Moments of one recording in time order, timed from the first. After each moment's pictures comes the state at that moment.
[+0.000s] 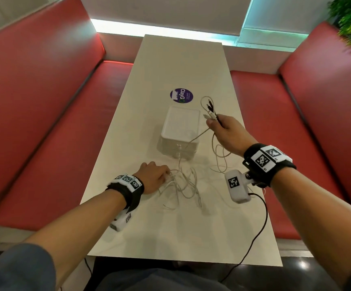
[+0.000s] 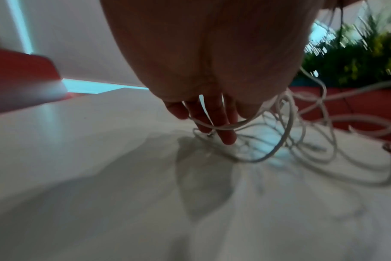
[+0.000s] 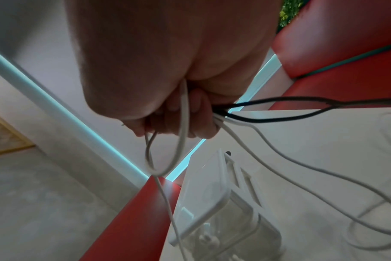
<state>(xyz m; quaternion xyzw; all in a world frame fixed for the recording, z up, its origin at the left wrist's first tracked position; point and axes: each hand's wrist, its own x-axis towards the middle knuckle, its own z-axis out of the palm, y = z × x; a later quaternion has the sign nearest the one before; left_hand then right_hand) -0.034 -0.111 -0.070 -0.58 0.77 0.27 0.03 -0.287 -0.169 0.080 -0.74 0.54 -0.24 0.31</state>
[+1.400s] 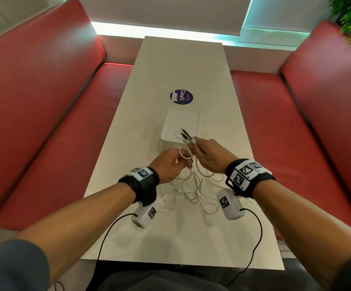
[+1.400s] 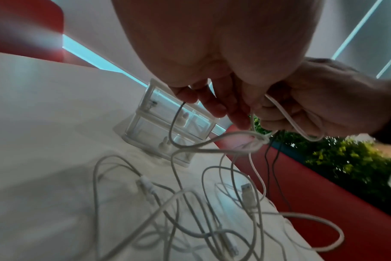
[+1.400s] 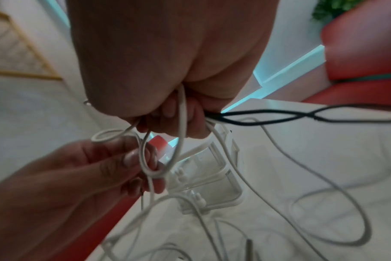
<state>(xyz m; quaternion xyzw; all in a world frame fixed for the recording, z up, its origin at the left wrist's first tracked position) -0.084 -0.128 -0.016 -0.51 0.73 0.37 -0.27 -0.264 -0.156 0.032 -0.83 0.45 -0.13 0.28</state>
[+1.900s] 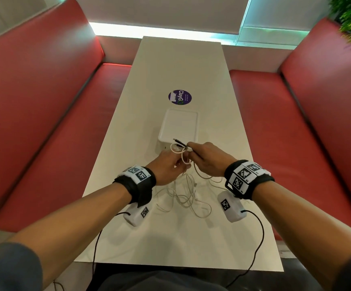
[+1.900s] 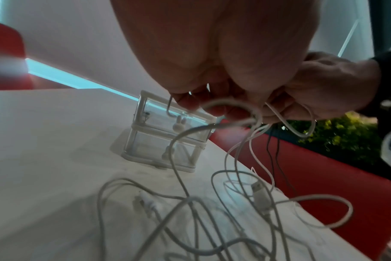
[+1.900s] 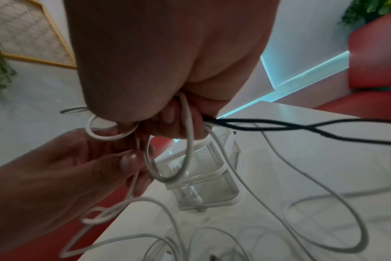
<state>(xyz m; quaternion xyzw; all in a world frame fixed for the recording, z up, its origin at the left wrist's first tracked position) -0.084 -0.132 -0.015 -0.45 0.80 0.32 -0.25 -0.271 -0.159 0.024 -0.87 0.41 -0.10 0.26</state>
